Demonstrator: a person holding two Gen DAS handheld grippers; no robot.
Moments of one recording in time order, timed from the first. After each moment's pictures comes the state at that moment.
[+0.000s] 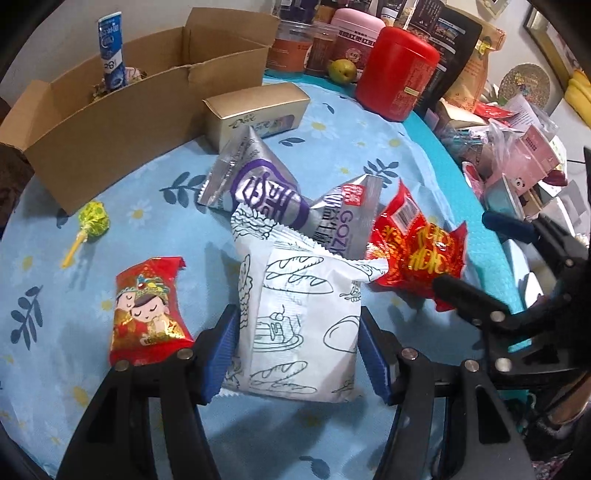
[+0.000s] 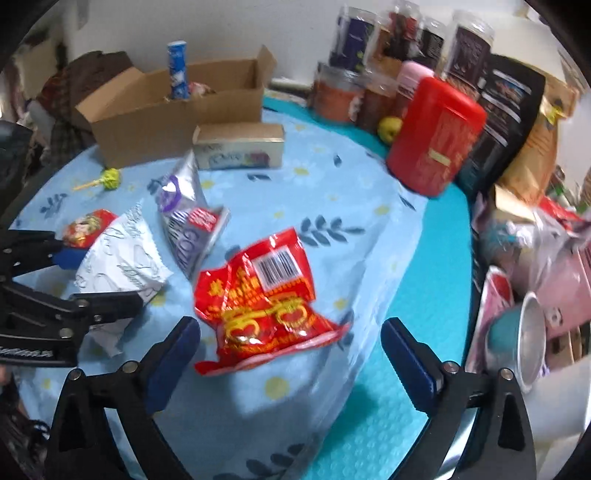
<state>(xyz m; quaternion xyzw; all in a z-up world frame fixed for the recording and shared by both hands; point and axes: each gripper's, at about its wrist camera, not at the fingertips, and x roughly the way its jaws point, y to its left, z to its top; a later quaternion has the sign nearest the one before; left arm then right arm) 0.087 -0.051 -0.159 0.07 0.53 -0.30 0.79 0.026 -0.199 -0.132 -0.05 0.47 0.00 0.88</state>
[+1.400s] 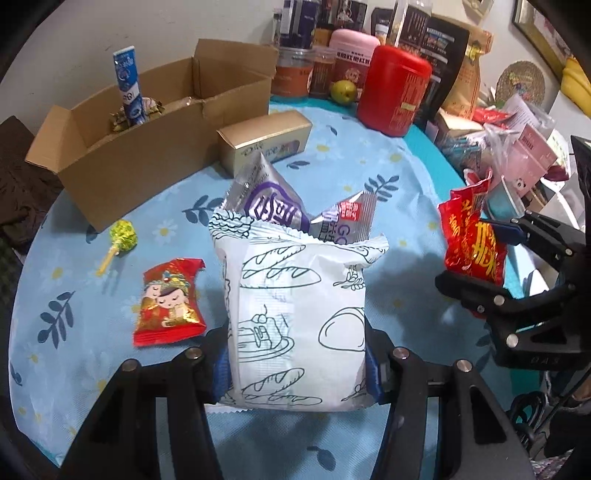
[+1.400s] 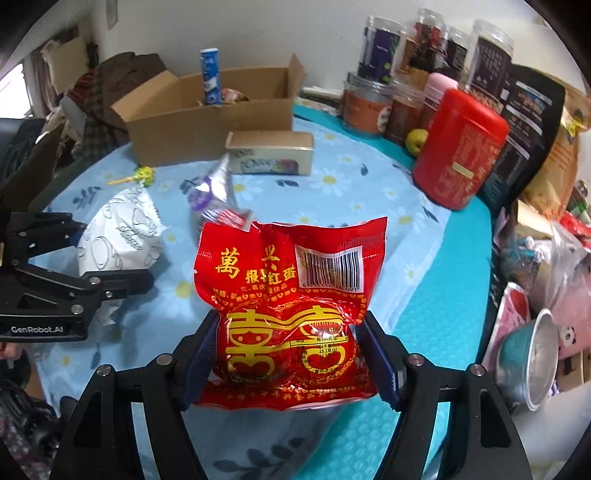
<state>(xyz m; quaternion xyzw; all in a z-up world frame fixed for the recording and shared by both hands) 0.068 -0.041 -0.135 0.08 0.48 -0.28 0.83 0.018 -0.198 -0.127 -0.05 0.46 0.06 0.89</state>
